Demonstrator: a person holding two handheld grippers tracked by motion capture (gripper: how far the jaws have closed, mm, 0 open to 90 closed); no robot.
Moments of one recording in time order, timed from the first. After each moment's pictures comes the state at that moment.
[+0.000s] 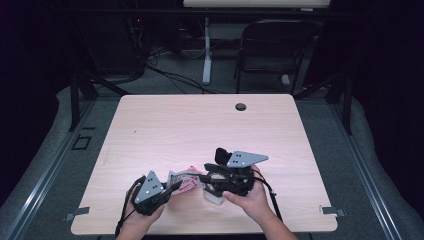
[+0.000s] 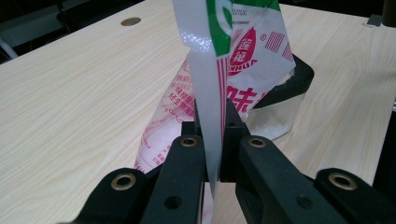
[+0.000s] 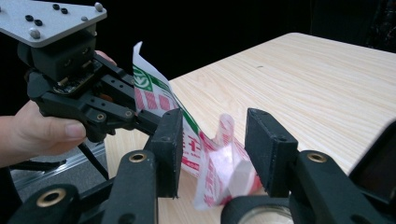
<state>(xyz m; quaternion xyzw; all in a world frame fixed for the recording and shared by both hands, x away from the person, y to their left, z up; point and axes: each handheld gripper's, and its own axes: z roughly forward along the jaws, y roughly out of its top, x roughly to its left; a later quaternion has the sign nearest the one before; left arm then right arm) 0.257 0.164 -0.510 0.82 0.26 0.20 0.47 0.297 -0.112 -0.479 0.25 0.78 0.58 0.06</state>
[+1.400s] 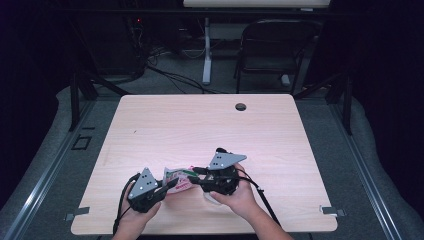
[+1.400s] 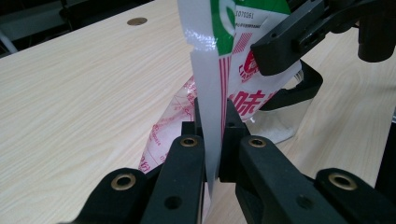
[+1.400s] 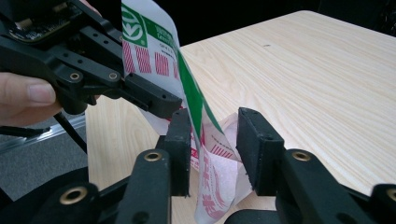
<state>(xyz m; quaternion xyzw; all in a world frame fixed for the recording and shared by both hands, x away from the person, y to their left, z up) 0.263 0.176 -0.510 0.81 0.28 0.19 0.49 0.307 -0.078 -0.494 0.22 0.82 0.52 0.08</state>
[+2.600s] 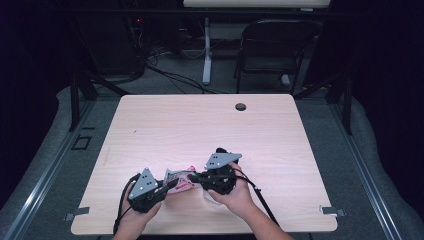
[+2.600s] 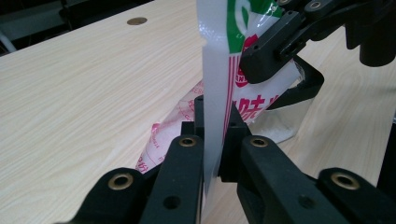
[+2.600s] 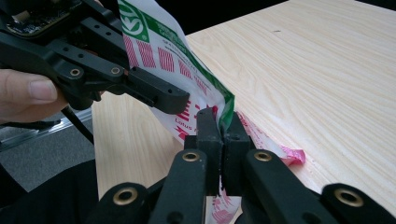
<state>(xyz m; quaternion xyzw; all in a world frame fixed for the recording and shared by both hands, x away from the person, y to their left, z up) 0.264 0.176 -0.512 0.81 0.28 0.19 0.49 0.309 -0.071 -0.497 0.23 0.83 0.51 0.05</state>
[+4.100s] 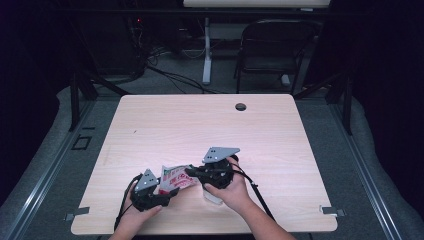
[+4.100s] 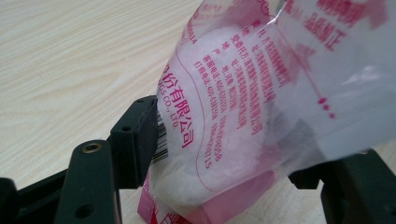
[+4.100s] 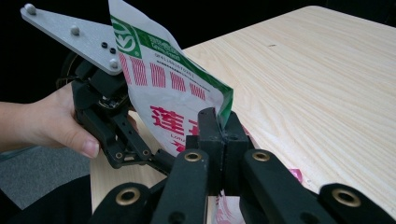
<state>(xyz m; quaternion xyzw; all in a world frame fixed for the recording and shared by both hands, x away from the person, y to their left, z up) 0.293 0.191 -0.570 0.82 0.34 0.14 0.44 0.320 -0.065 -0.488 0.23 0.82 0.52 0.06</state>
